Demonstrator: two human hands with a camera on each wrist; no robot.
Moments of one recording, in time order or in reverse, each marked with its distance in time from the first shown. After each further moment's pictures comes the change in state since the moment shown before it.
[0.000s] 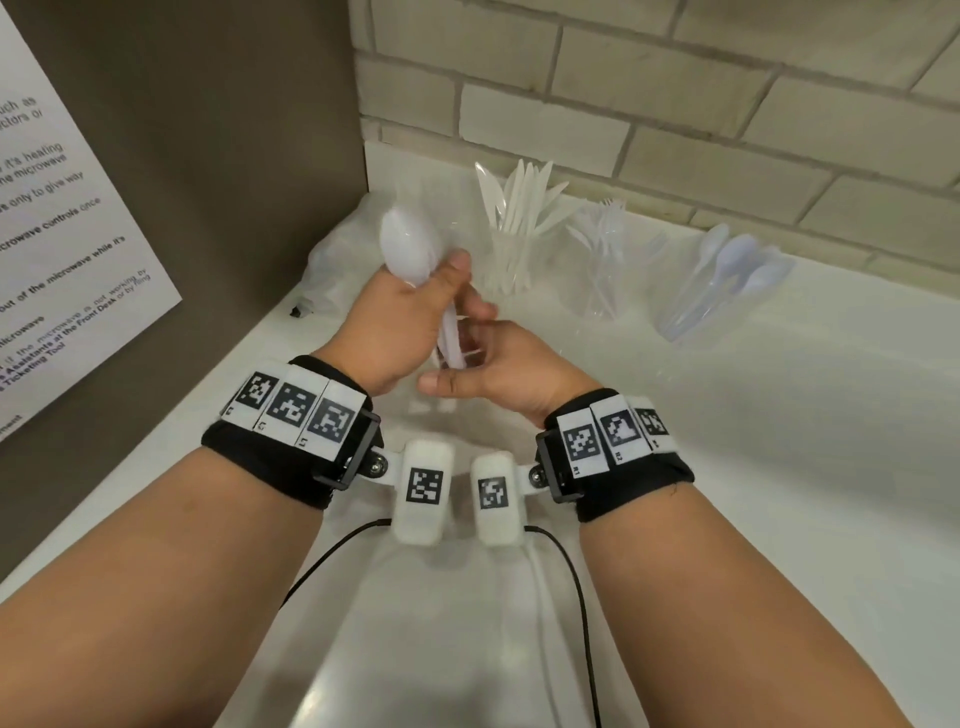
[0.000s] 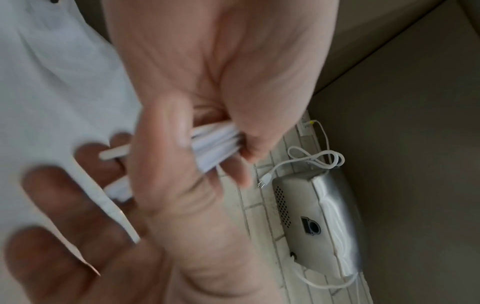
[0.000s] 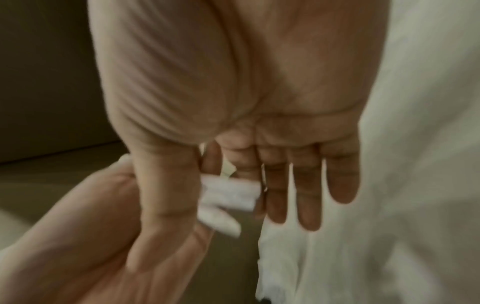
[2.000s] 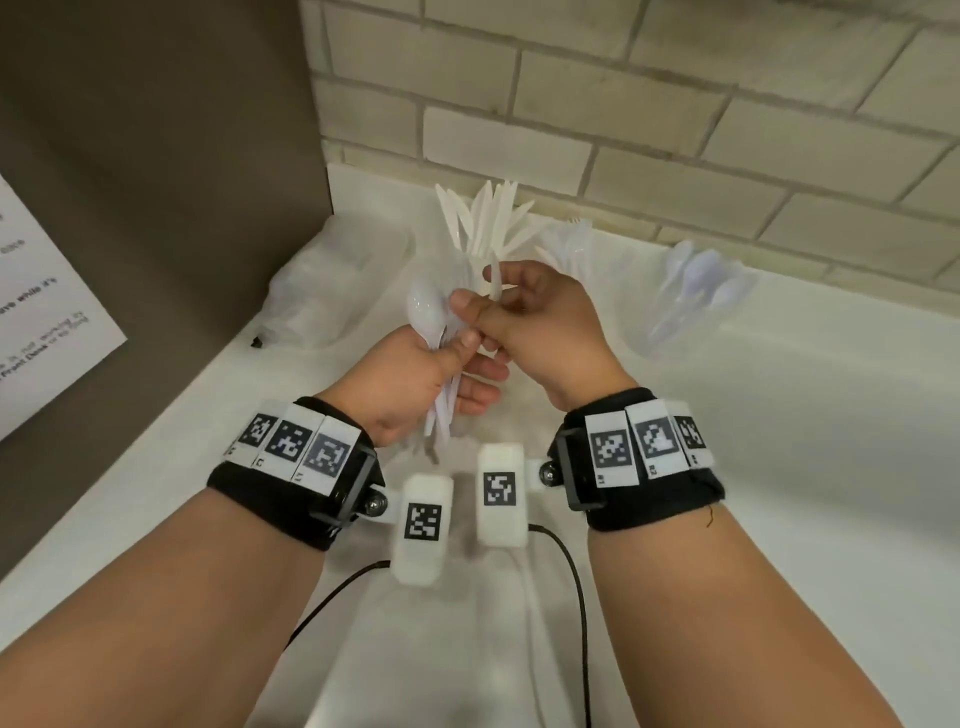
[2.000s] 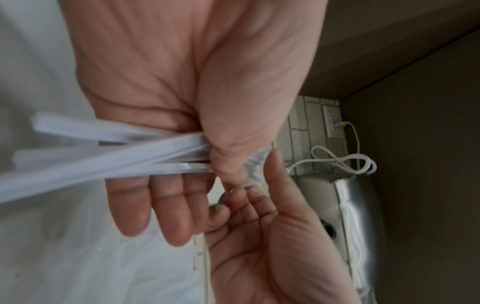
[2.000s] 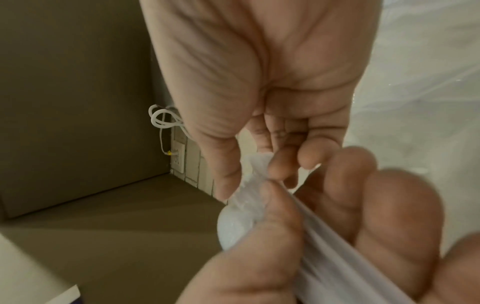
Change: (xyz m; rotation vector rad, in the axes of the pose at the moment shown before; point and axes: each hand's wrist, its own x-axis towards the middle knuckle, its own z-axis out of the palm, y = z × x) left_hand 0.010 -0.021 0.024 -0.097 -0.258 -0.275; right_hand -0.007 -0.032 -0.042 0.089 0.517 -0.075
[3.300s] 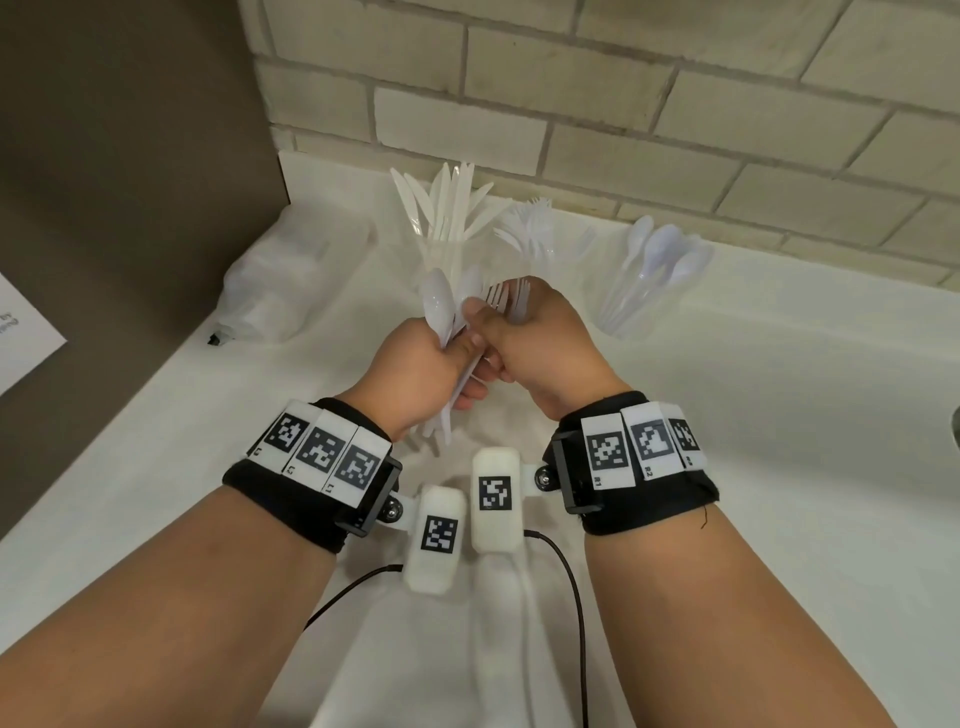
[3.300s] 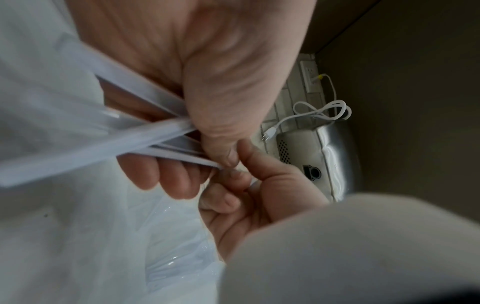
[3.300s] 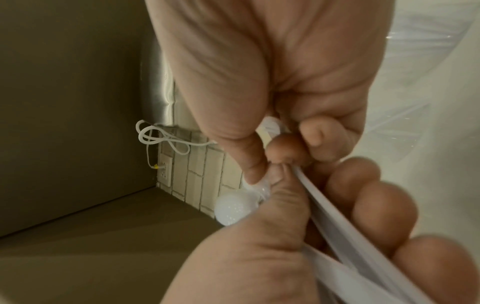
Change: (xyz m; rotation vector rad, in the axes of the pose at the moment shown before) left_hand 0.009 -0.009 0.035 0.297 0.103 0.087; right_hand -0.010 0.026 -0.022 -0.073 0.015 0.067
